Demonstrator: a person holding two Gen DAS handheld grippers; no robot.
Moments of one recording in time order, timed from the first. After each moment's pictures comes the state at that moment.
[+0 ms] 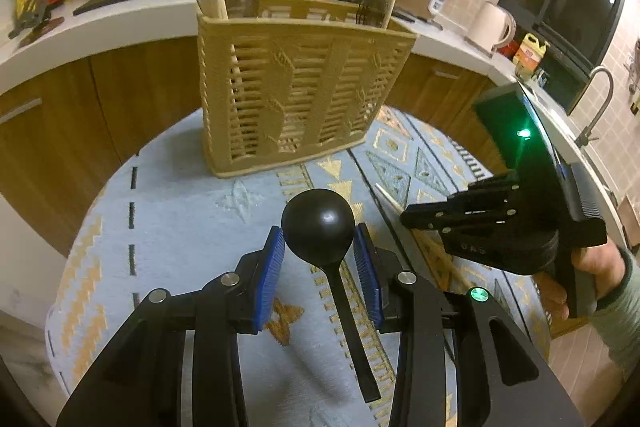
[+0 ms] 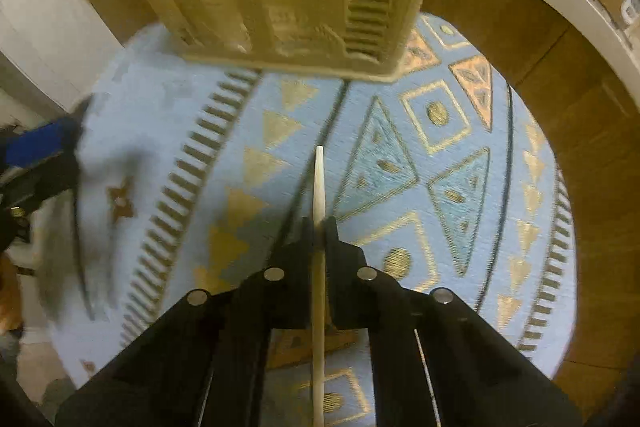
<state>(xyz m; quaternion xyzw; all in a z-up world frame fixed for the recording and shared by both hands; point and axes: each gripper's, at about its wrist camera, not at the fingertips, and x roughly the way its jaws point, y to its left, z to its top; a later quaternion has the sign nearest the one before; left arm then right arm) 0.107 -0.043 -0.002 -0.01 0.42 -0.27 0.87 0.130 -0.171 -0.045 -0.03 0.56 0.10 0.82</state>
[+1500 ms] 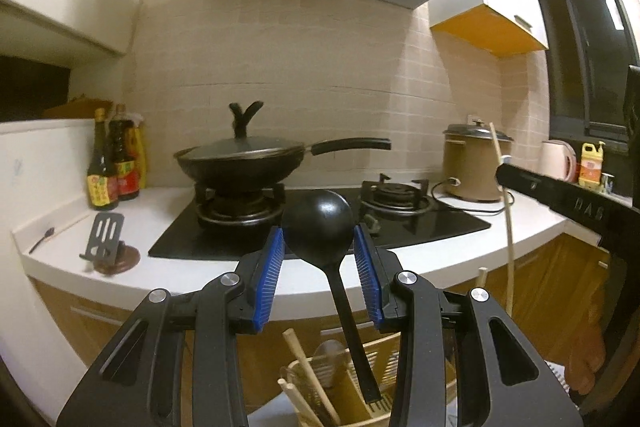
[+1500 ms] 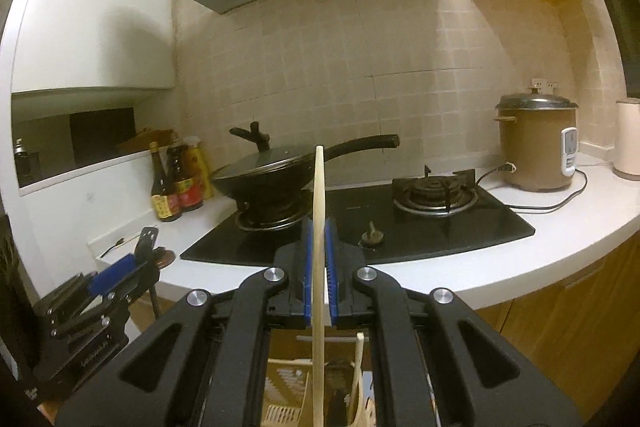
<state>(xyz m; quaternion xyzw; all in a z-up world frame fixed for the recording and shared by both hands) 0.184 -0.059 0.137 0.01 0.09 -0.12 0.99 0.184 -0.228 0.167 0.09 0.08 0.06 0.99</state>
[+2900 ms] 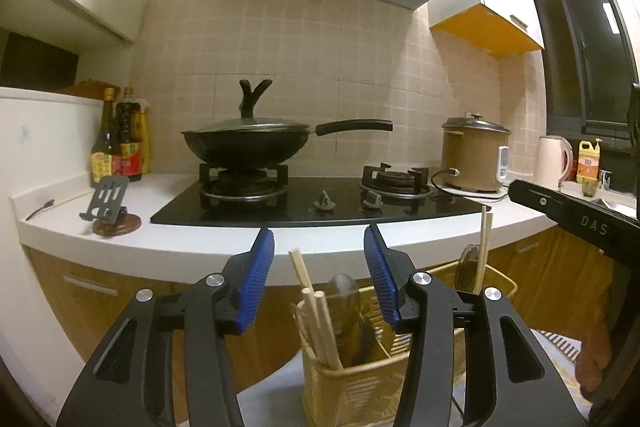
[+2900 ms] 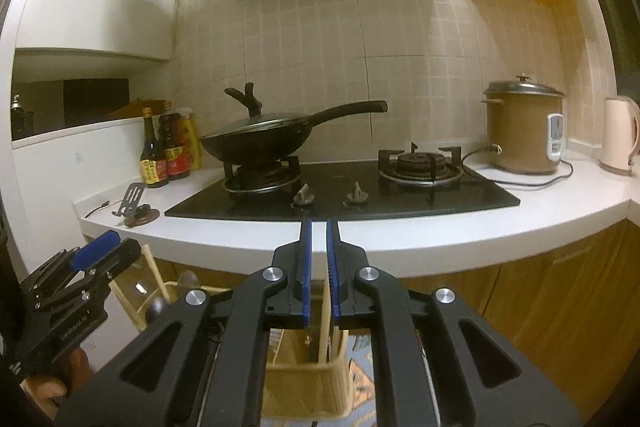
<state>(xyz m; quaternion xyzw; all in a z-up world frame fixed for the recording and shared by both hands) 0.160 -0.039 0.081 0.00 0.07 -0.12 0.99 0.152 -0.221 0.106 0.06 0.10 0.05 0.99</state>
